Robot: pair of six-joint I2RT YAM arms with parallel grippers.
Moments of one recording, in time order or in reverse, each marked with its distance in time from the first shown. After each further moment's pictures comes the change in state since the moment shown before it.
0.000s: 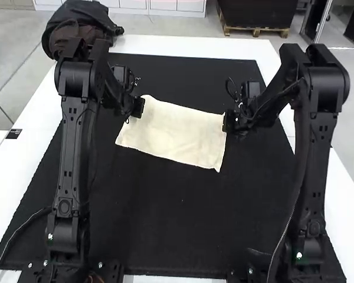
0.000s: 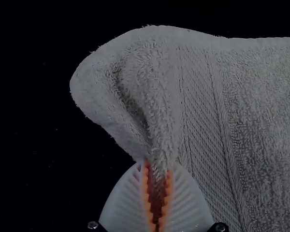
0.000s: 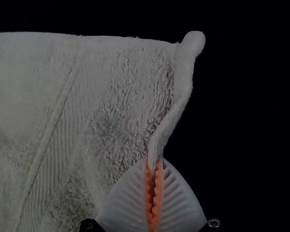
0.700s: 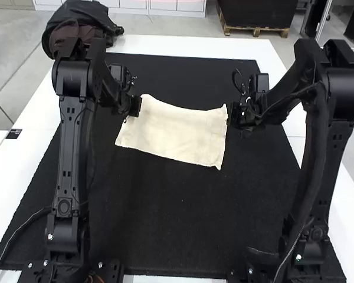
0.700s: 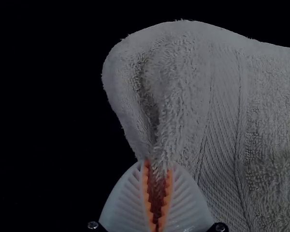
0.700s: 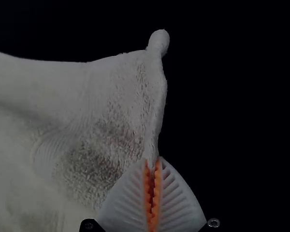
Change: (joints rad) left arm 0.031 -0.015 0.000 -0.024 -0.001 -0.032; right arm -0.027 -0.151 -0.097 -0.014 -0.071 0.034
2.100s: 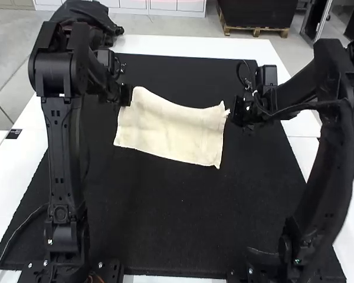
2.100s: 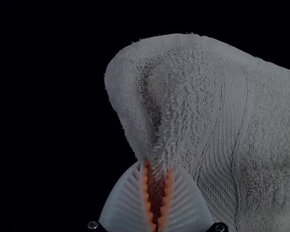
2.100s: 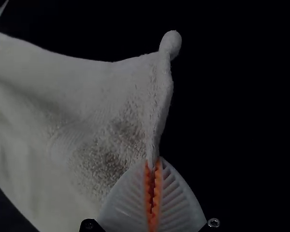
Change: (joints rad) left arm 0.050 -0.247 -0.128 -0.122 0.070 -0.051; right arm 0.000 -0.212 -0.074 -0.135 -0.145 0.056
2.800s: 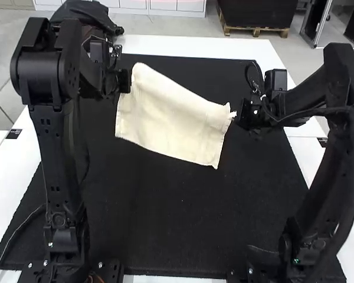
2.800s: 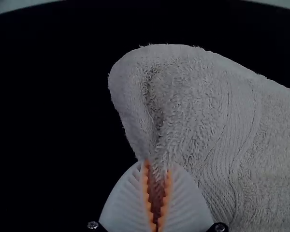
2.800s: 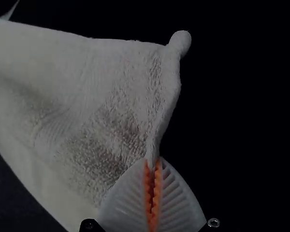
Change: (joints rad) left arm 0.000 -0.169 -0.198 0.329 0.069 -0.134; right arm -0.063 -0.058 -0.084 0.026 -0.075 0.000
